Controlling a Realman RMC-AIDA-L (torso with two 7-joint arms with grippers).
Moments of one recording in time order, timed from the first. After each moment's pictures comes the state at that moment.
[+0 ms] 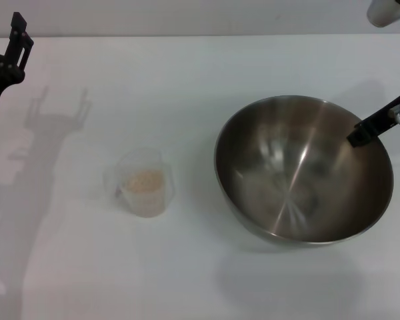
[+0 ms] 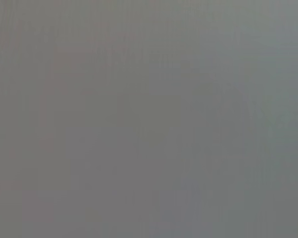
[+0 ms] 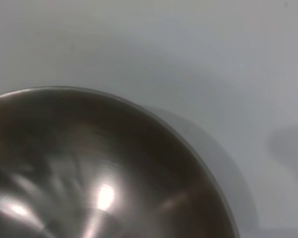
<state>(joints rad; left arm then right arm) -0.39 -2.08 -0.88 -0.30 2.29 1.35 -0.08 0.67 2.06 -1.17 -1.24 0.38 1.58 -0.51</state>
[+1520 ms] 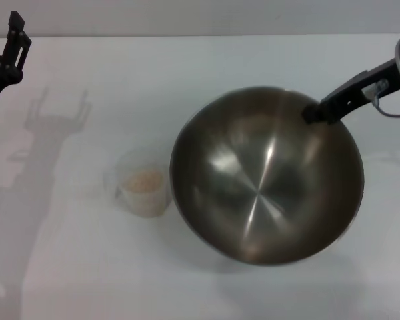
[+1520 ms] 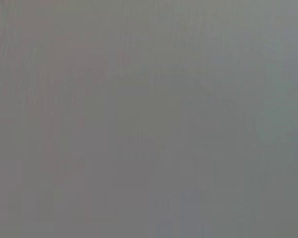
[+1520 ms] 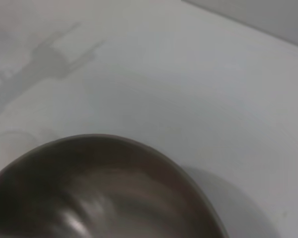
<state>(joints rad) -0.38 -2.08 -0.88 -0.31 2.29 1.37 -0.08 0.63 2.07 -1.16 -1.39 0.63 1.62 -0.60</state>
